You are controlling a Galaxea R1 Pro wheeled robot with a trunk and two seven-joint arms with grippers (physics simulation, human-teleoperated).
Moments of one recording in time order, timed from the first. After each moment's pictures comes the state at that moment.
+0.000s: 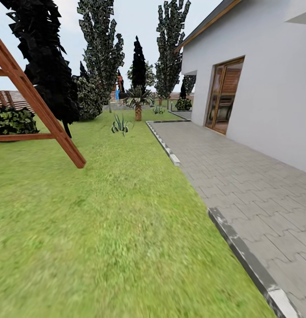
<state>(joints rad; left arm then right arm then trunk) 0.01 -0.04 0.00 -0.20 0.02 0.01 0.00 -0.07 0.02 0.01 0.02 0.01 -0.20 0.00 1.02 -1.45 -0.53</state>
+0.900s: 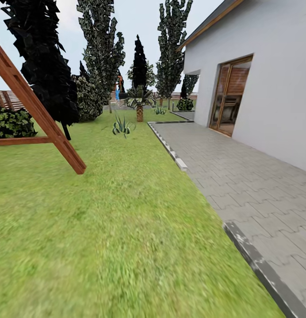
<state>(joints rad) 0.01 -0.04 0.00 -0.20 0.02 0.01 0.00 -0.07 0.02 0.01 0.02 0.01 -0.20 0.00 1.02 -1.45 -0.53</state>
